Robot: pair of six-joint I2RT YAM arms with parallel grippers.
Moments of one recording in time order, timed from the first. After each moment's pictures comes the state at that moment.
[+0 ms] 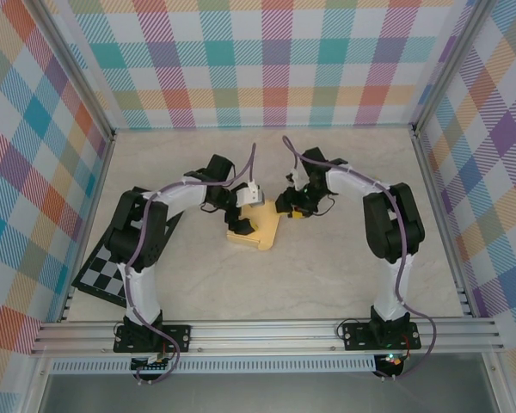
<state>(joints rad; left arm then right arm) -0.40 1.93 1.30 -0.50 0.67 0.97 0.40 2.00 1.47 -0.79 -0.57 0.26</state>
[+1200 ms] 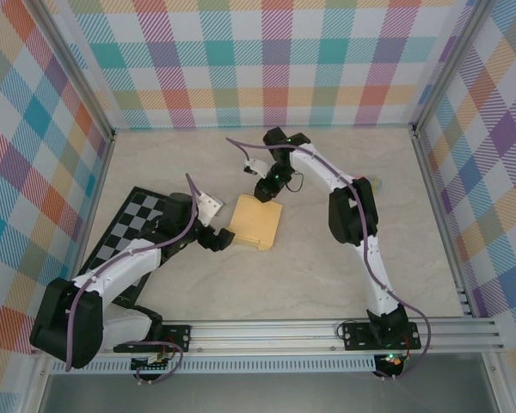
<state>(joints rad) -0.39 1.21 0.62 -0.14 0.25 0.21 0.53 2.42 2.20 -1.16 -0.44 -0.49</state>
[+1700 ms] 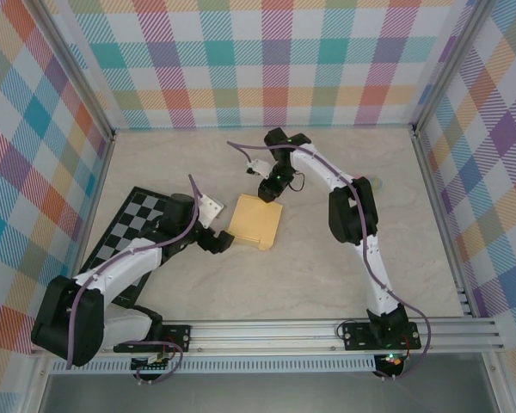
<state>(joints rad) -0.39 1.22 0.62 -0.17 0.25 0.23 0.53 2.43 2.20 -1.16 -0.36 -0.51</state>
